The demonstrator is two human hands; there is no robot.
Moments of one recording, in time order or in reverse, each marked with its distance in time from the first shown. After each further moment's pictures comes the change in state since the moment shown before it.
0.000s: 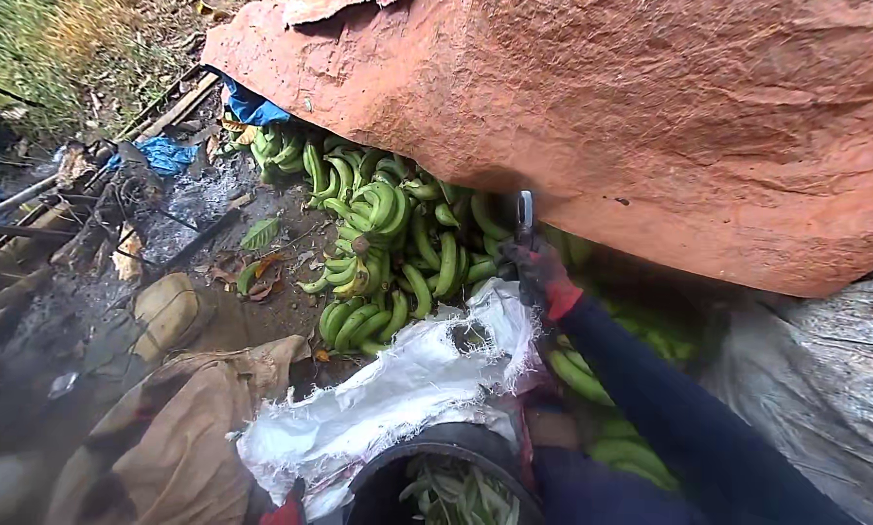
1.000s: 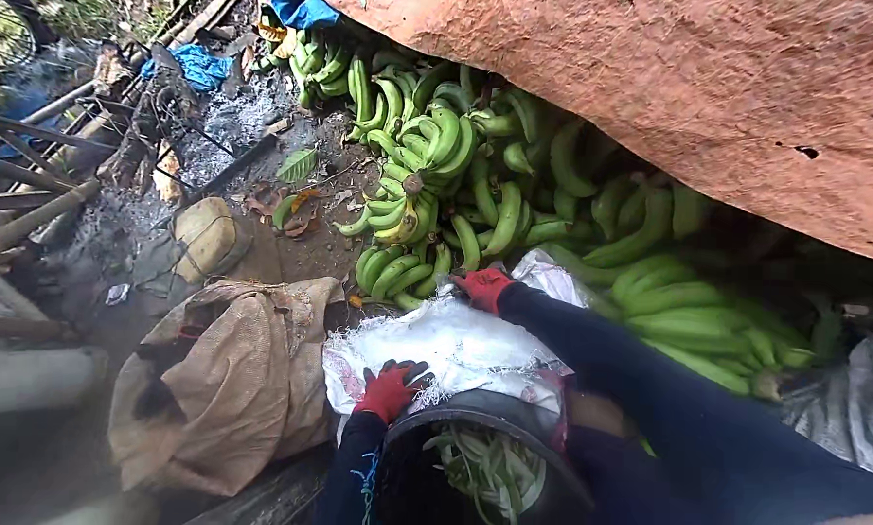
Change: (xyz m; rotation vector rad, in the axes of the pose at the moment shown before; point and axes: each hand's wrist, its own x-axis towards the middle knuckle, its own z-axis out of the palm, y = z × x) left_hand 0.013 0.096 0.067 0.796 -0.673 0.774; right_hand 0.026 0.098 0.168 -1.335 -0.856 -0.245
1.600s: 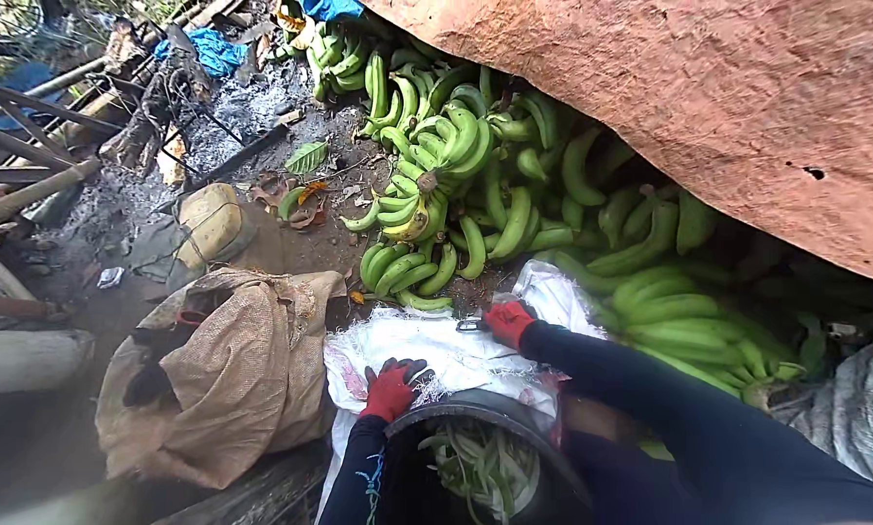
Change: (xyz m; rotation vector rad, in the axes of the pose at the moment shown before) left_hand 0.001 -0.007 0.017 -0.097 0.130 0.018; right_hand -0.044 -0.012 0.040 -0.088 -0.246 0.145
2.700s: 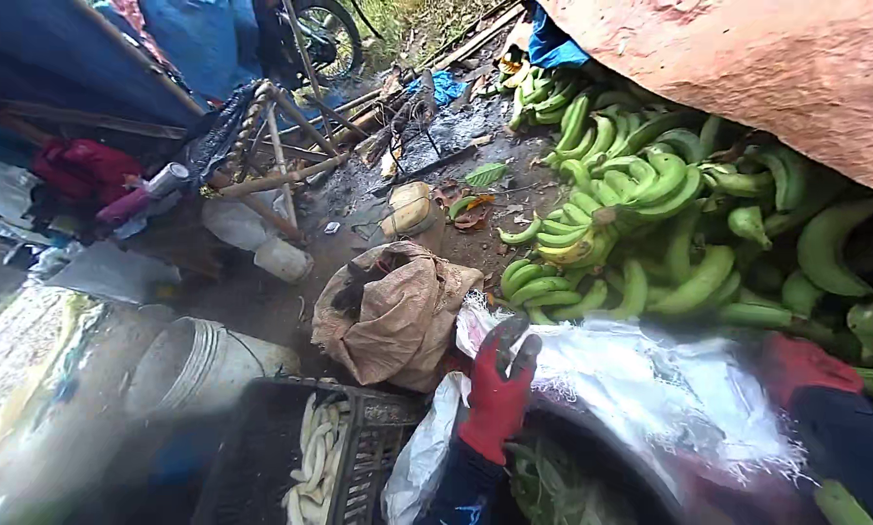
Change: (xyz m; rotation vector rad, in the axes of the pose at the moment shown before) left_hand -0.156 0.082 -0.034 -0.991 1.052 0.362; right_hand -0.014 0.148 -0.018 0.280 0.479 0.425
